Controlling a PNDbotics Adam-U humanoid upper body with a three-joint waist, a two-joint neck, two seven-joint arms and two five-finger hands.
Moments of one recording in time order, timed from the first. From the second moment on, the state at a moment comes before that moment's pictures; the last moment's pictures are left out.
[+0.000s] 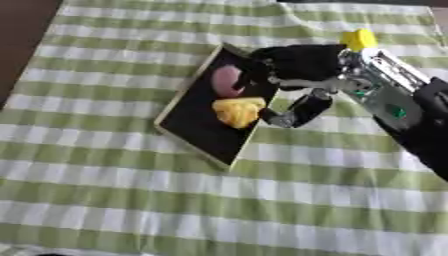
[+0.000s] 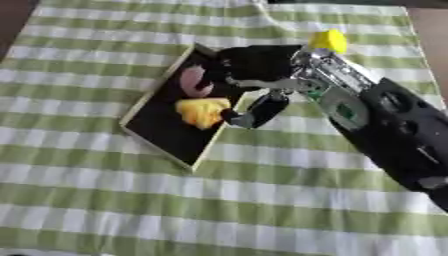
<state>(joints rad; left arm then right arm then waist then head) -0.42 0.43 0.35 -1.94 0.21 -0.47 0.14 -0.76 -0.73 0.47 -1.65 0.68 -0.47 0.42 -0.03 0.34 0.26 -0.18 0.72</state>
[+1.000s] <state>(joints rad) -0.40 0.43 0.36 -1.92 0.21 -0.48 0.13 -0.61 -0.96 0.16 -1.79 0.27 -0.26 0.33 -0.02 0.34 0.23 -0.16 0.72</state>
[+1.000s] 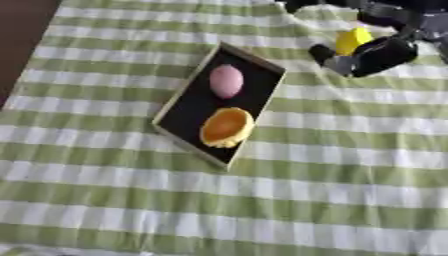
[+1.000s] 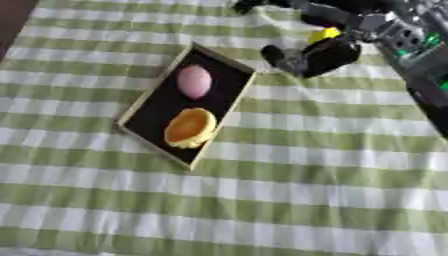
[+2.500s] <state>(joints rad) -0.42 0.44 0.37 -1.88 0.23 -0.52 0.10 -0.58 -1.01 0.05 -1.42 0.48 -0.27 0.21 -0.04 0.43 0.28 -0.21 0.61</state>
